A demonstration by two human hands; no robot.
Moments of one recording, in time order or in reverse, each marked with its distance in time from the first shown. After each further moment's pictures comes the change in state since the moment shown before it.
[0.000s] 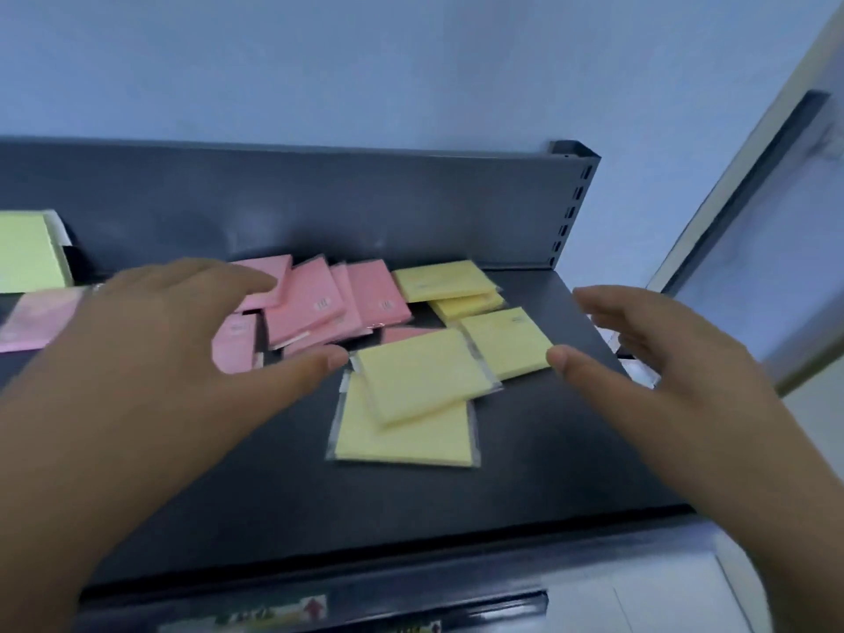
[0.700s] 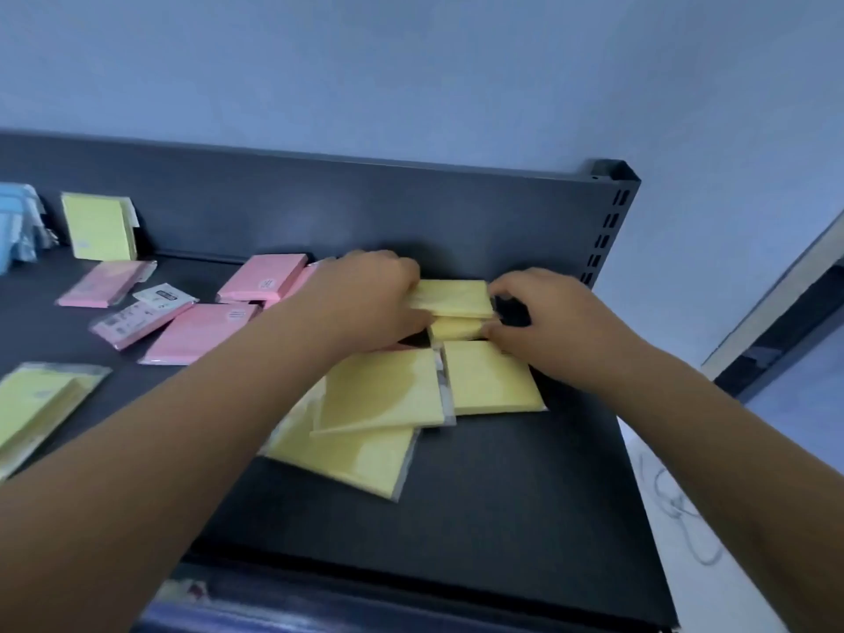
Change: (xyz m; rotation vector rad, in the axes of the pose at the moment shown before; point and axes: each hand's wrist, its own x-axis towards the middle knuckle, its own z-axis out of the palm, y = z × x) left_hand 0.108 0.106 0.096 0.322 -0.248 0.114; right_hand 0.169 0.067 0.054 -0.276 -0.362 -0.461
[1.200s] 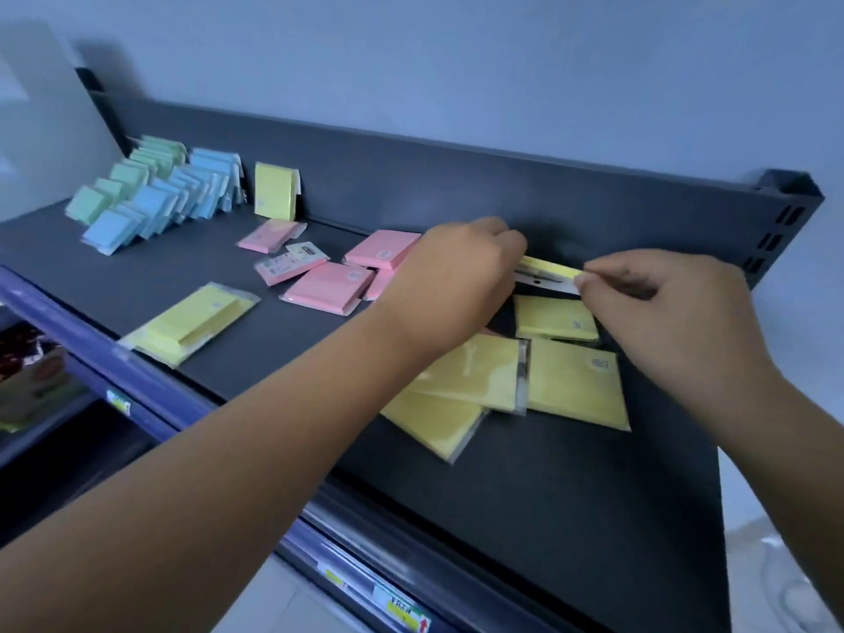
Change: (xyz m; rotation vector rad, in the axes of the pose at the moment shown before) left_hand -0.034 0.019 -0.002 0.041 0.621 0.061; right_hand -0.009 -0.021 -0.017 0.459 0.279 -0.036
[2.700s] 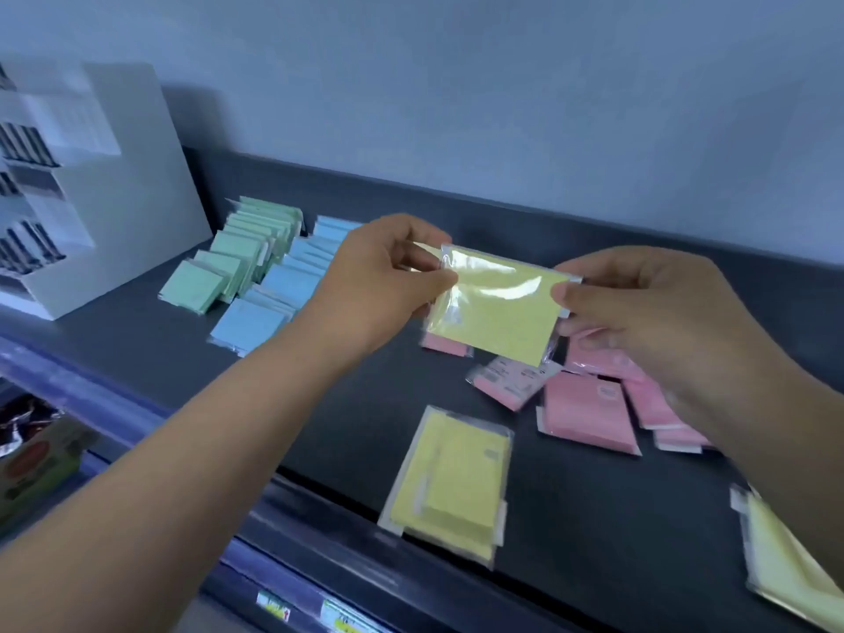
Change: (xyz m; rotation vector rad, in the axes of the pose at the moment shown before) left_hand -0.104 -0.321 -0.110 -1.058 -0.005 -0.784; right_hand 0.073 -0.250 0.216 0.364 -0.123 0.280
